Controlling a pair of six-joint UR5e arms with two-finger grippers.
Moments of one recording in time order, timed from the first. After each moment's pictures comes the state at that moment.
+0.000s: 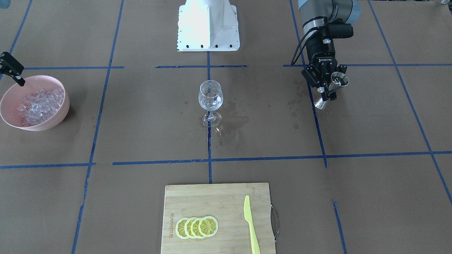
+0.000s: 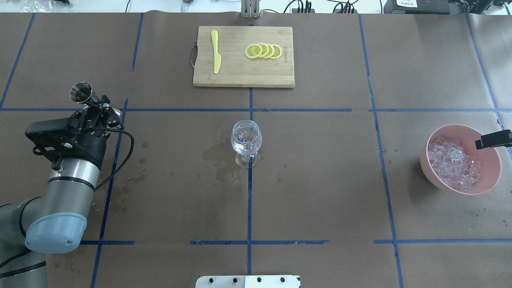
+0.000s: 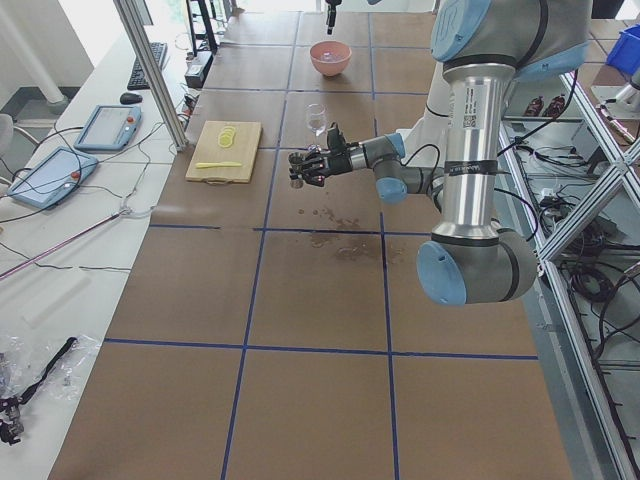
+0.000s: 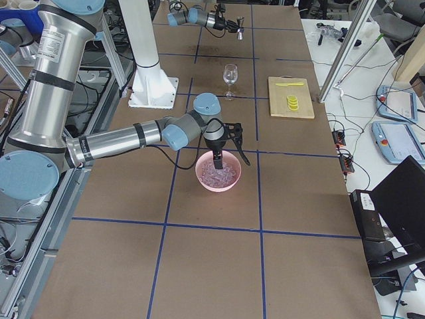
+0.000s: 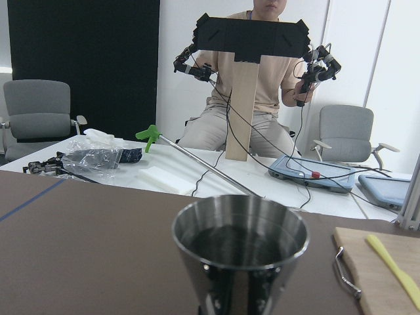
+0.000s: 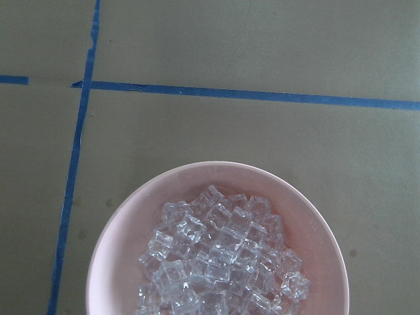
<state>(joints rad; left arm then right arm) -0.31 -1.62 -2.02 -2.11 -0.49 -1.37 1.09 -1.85 2.06 -1.17 2.16 0.67</state>
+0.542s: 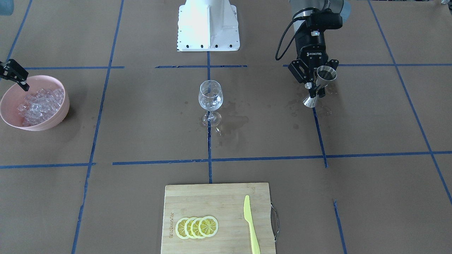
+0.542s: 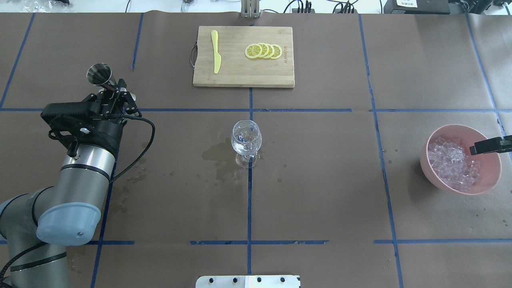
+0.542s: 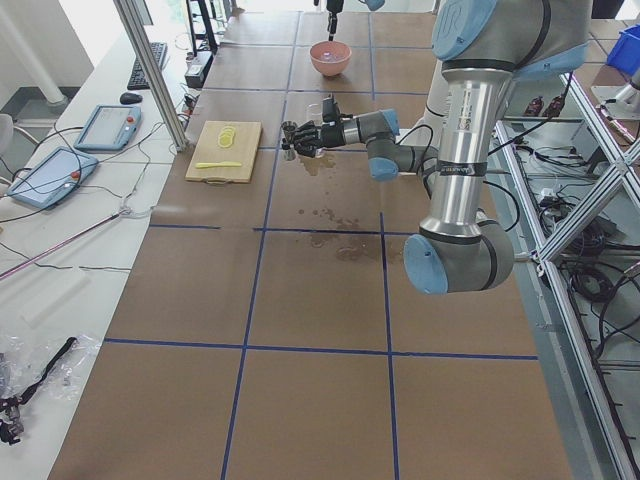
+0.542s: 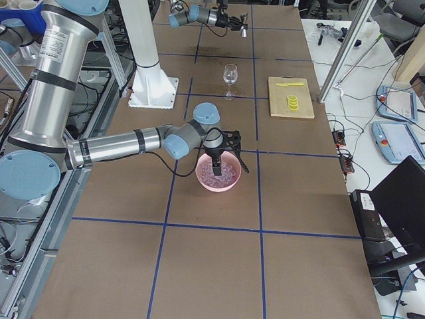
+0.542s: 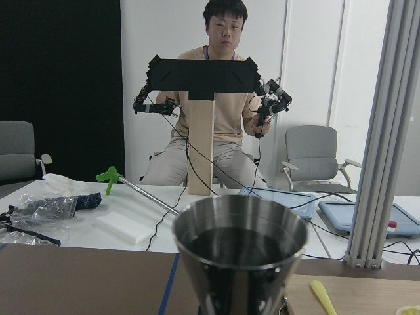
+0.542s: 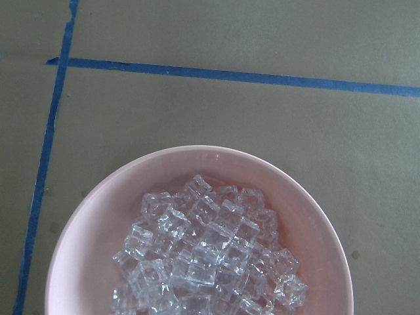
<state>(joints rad) -0.33 -1.74 -2.03 -2.14 -0.50 -1.17 1.04 -1.86 2.01 -1.11 2.13 0.69</state>
